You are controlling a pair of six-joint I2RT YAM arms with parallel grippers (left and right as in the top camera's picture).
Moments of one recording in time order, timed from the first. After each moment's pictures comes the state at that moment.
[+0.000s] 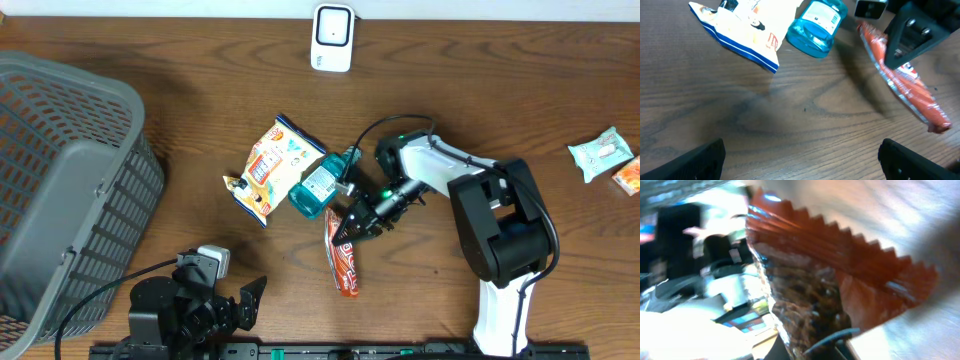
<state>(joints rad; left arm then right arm) -0.08 0.11 0.40 -1.02 0.41 -0.04 0.40 2.10 1.25 -1.19 -1.14 -0.35</state>
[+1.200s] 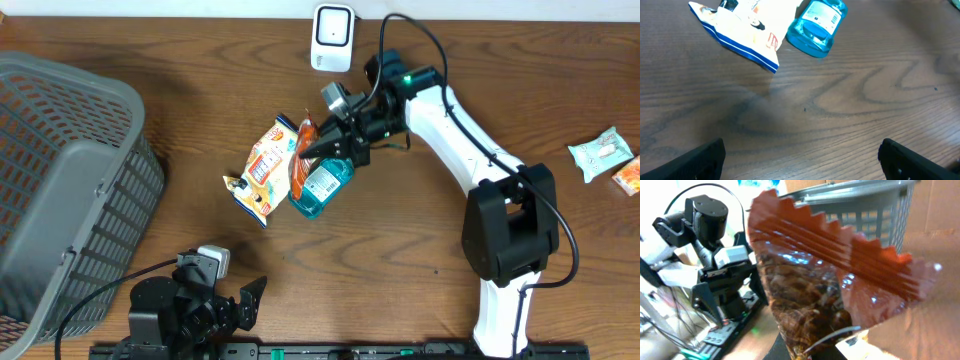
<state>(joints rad) -0.08 0.11 0.40 -1.02 0.41 -0.04 0.40 2.10 1.77 -1.09 -1.52 -1.24</state>
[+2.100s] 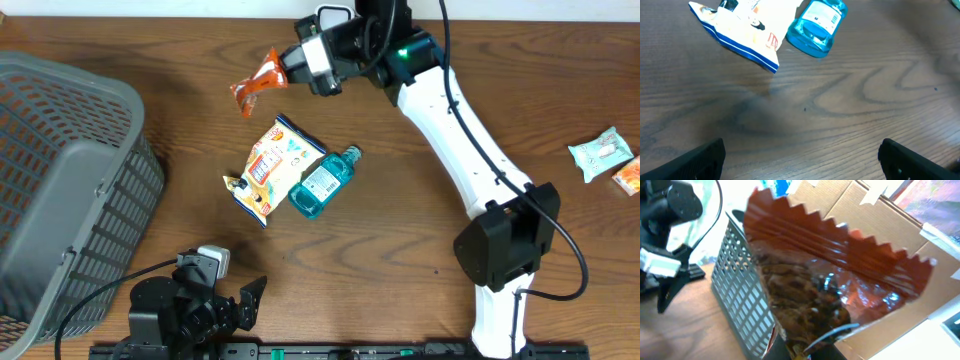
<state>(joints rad) -0.08 0.11 0.40 -1.03 0.41 -0.04 0.47 2.10 2.08 -0.22 -1.54 -0.87</state>
